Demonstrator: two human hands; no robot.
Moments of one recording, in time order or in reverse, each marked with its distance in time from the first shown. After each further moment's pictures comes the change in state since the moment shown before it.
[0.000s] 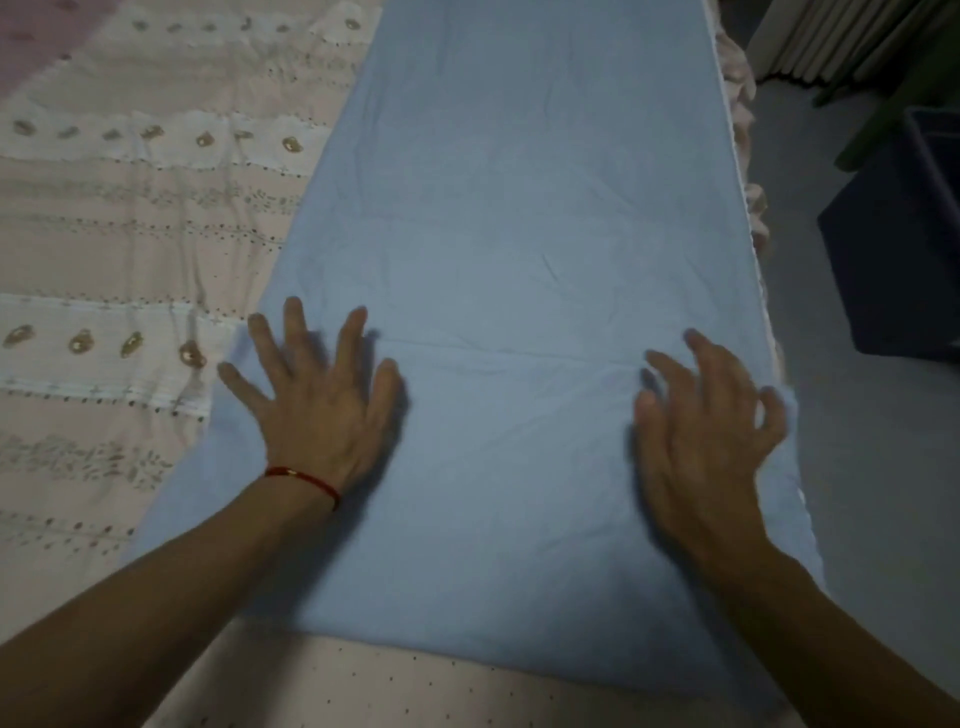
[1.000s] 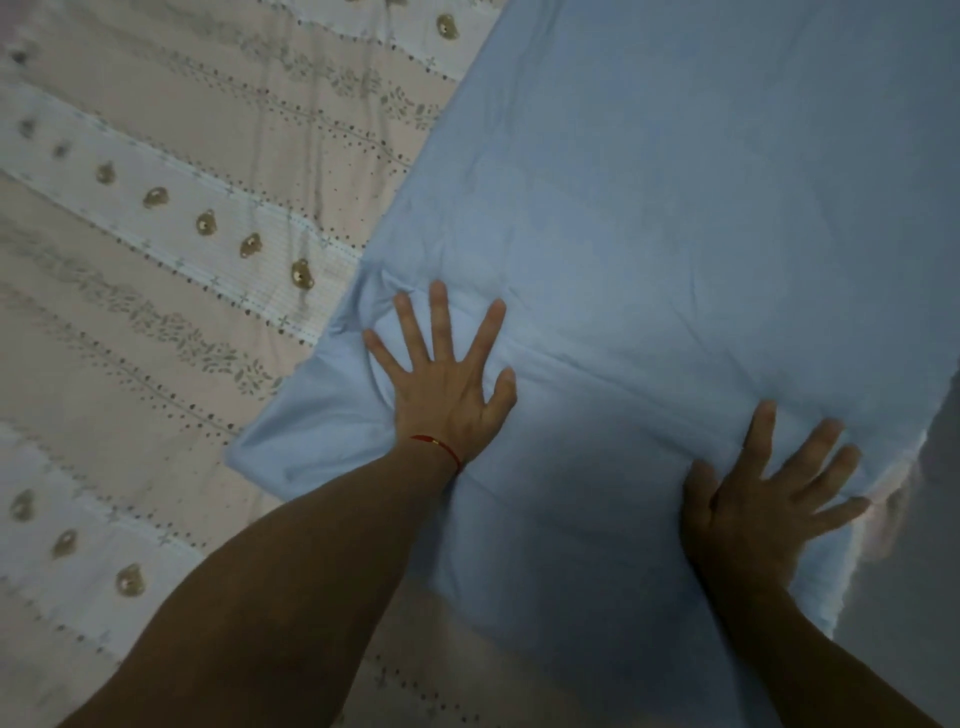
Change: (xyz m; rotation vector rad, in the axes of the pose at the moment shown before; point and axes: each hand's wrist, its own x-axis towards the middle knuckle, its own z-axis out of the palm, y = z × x) left_hand 0.000 0.023 0.048 0.123 -0.165 -0.083; right_hand 0.041 0.027 0.049 -0.183 -0.434 0.049
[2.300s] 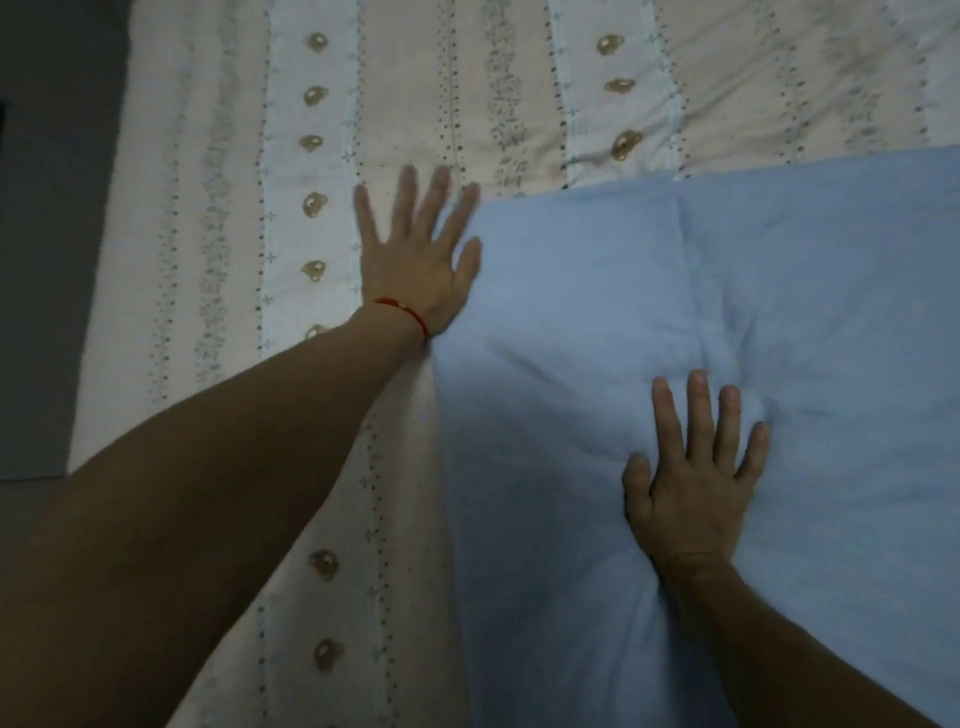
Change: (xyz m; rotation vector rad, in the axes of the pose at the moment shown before) left_hand -0.117 -0.088 -0.041 0.092 -0.052 -0.918; right_hand 0.086 -0.107 0.013 -0.078 -0.010 -1.412
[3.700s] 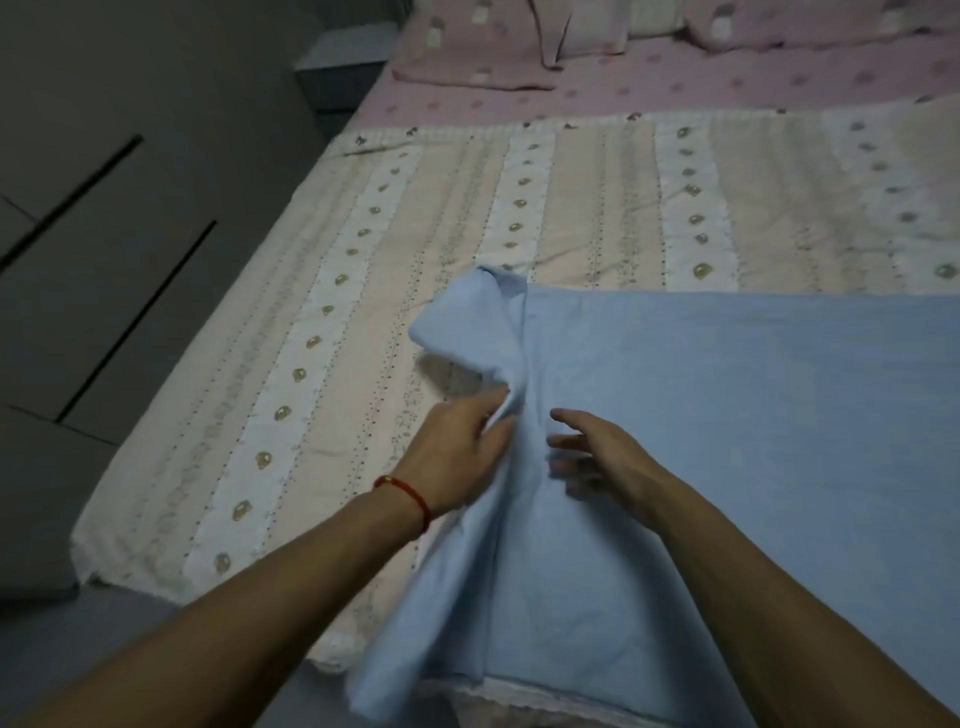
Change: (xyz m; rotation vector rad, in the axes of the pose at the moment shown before) left_hand -0.240 0.291 -0.214 -0.770 0.049 -0.124; right_hand 0.038 0.151 -0.189 1.205 -0.936 0.310
